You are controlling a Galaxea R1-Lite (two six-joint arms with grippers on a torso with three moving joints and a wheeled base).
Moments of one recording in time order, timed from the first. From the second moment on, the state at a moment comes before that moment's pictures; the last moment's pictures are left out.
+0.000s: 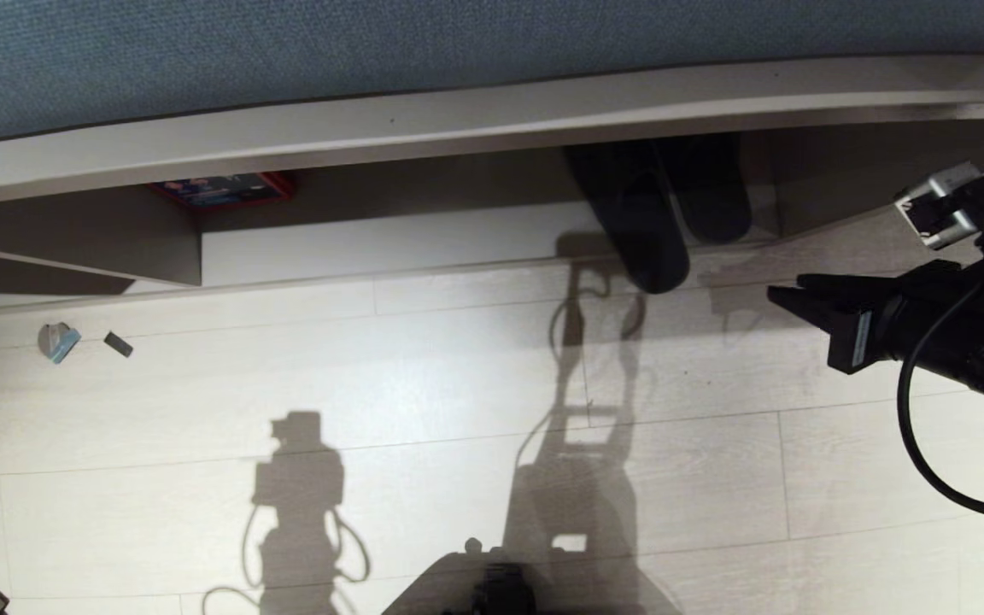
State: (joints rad) left arm 0.00 0.00 0.00 -0.02 0.00 -0.01; right arm 0.17 1.36 -0.78 -0.46 0.11 -0.21
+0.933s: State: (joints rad) left arm 0.00 0.00 0.00 -0.02 0.00 -0.01; right arm 0.25 1.87 -0.90 -1.22 -0.17 -0.33
